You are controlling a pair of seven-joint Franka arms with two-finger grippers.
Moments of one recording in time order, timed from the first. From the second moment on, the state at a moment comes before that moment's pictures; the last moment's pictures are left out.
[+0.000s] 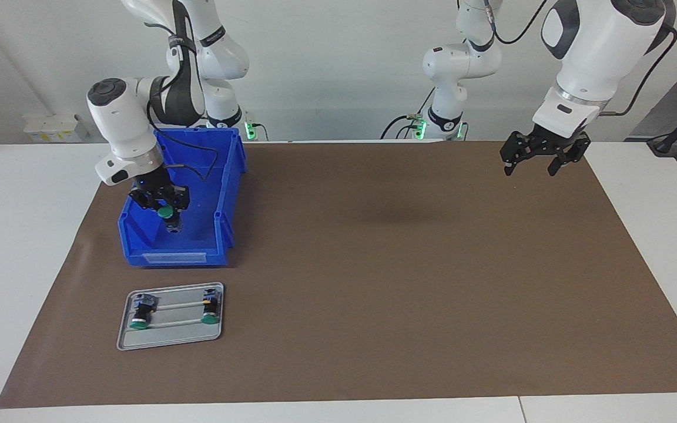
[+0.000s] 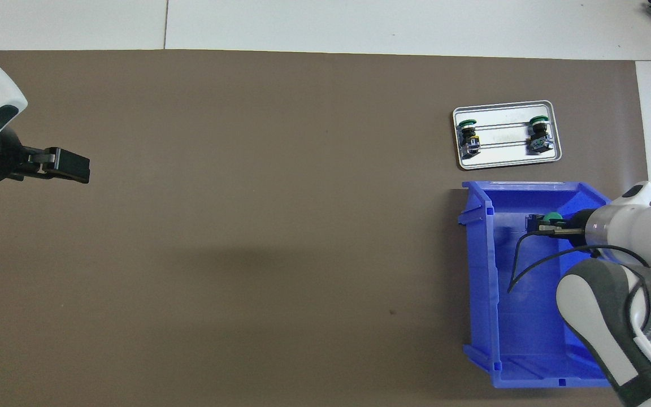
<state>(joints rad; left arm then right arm) 0.05 0.01 -0.17 -1.61 0.01 1.64 -0.02 -0.11 -0.12 0.03 -2.42 0.06 2.45 -0.05</state>
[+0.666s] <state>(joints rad) 0.05 0.01 -0.17 -1.61 0.01 1.64 -0.02 -0.11 -0.05 0.03 -2.48 0.06 2.57 -0.05</state>
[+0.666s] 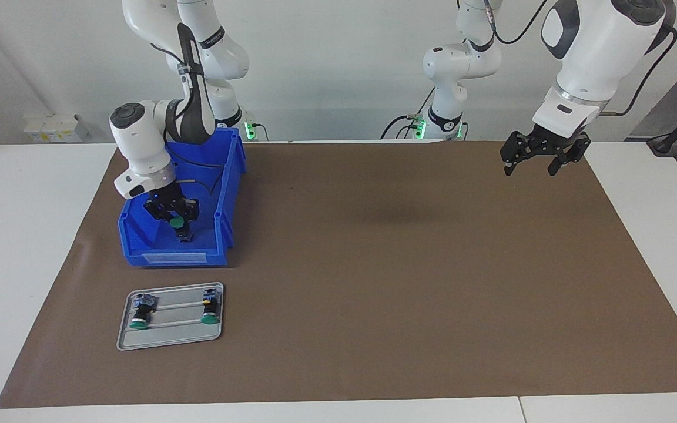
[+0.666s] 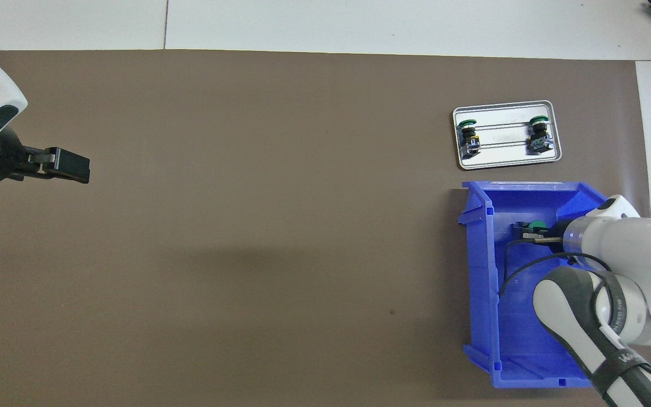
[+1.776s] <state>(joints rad) 0.05 0.01 -0.17 -1.61 0.01 1.64 -0.02 -0.11 -0.13 0.03 -1.91 0.02 1.88 0.02</state>
